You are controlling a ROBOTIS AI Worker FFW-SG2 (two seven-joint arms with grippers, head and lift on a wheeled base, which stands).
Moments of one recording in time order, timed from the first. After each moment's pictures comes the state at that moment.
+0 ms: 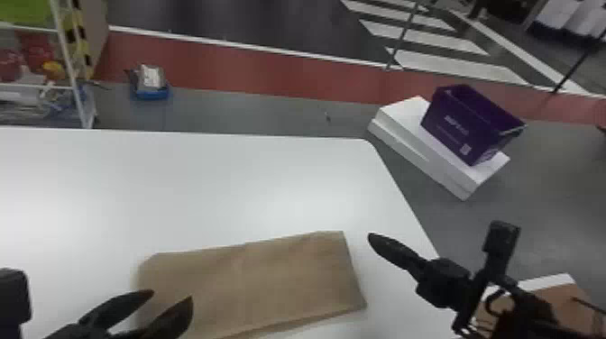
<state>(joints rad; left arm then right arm) 0.51 0.00 -0.02 -2.27 0.27 0.85 -0.52 0.33 0.00 -0.60 -2.16 -0.16 0.86 0.87</state>
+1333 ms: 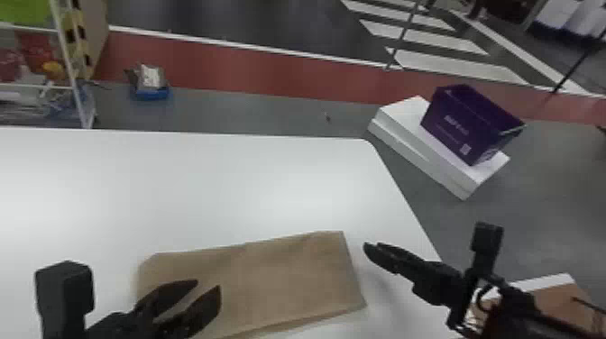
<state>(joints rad) 0.47 0.00 -0.17 -2.19 0.18 0.74 -0.45 0.25 -0.04 -0.61 -2.01 -0.10 0.89 0.87</state>
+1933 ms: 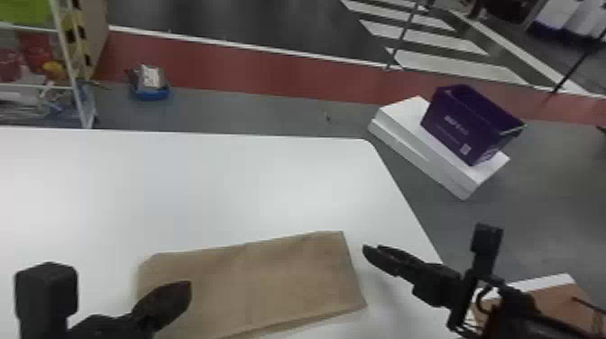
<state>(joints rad) 0.50 0.00 -0.14 -2.23 0.12 0.77 -0.43 0.25 -0.05 -0.61 -2.00 -0.10 0.89 0.89</state>
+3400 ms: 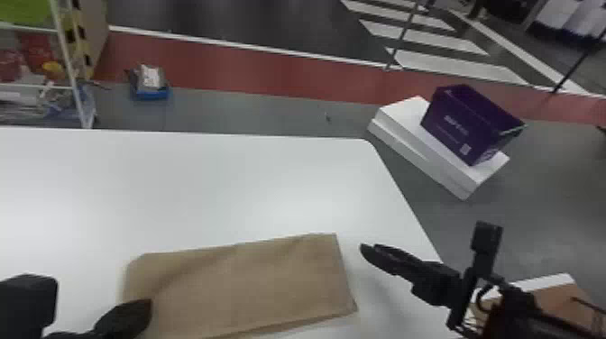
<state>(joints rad) 0.51 0.00 -0.09 -2.24 -0.01 0.84 -0.40 0.25 -0.05 -0.60 -2.03 -0.12 0.93 0.90</state>
